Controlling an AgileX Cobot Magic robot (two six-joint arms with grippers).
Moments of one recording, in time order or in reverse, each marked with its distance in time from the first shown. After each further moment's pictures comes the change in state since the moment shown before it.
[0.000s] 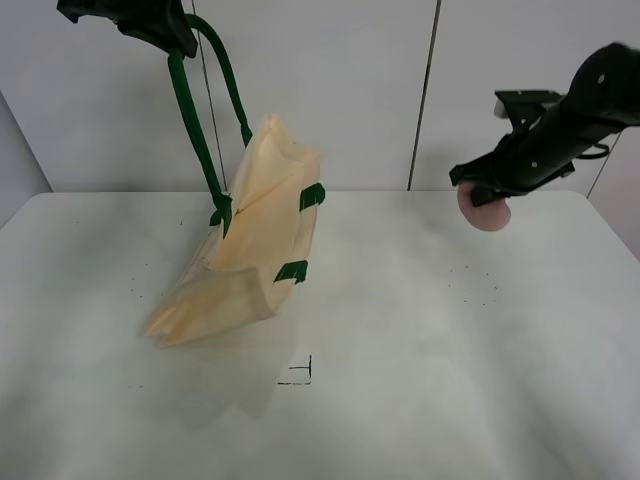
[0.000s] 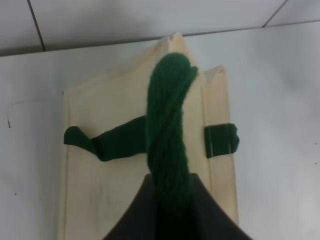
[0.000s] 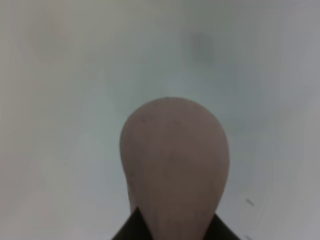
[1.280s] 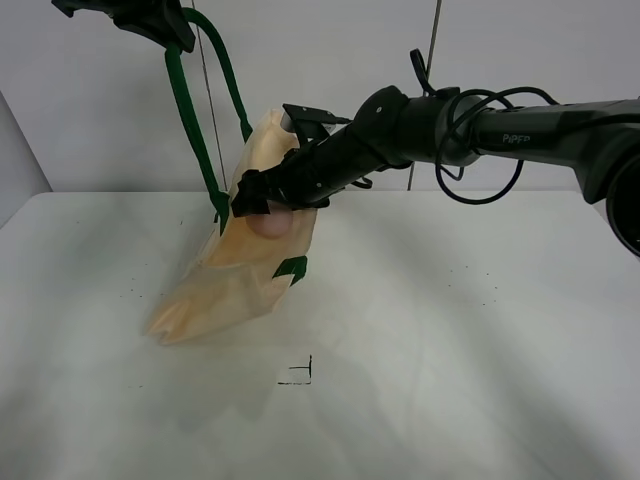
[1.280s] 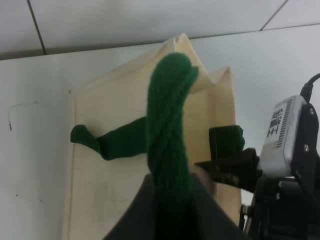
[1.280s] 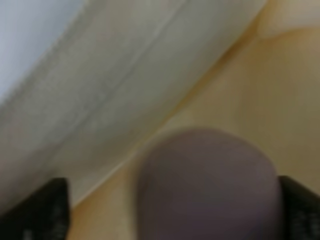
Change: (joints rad) left arm 0.000 -0.006 0.000 0.000 0.000 0.000; right arm 0.440 0.368 -0.314 0.548 -0.130 -0.272
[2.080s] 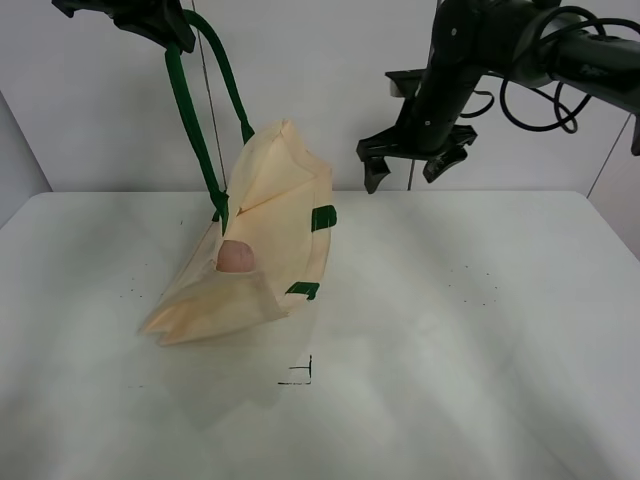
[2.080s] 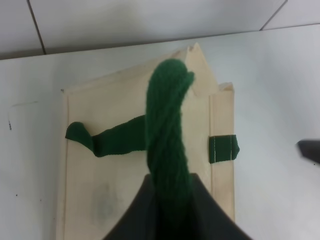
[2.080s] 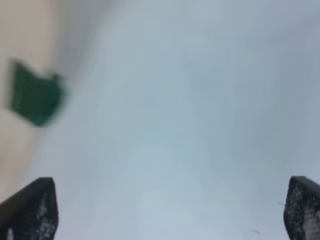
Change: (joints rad) left arm 0.000 -0.001 0.000 0.000 0.000 0.000; right arm -0.221 -0.002 -0.326 -0.758 0.606 0.553
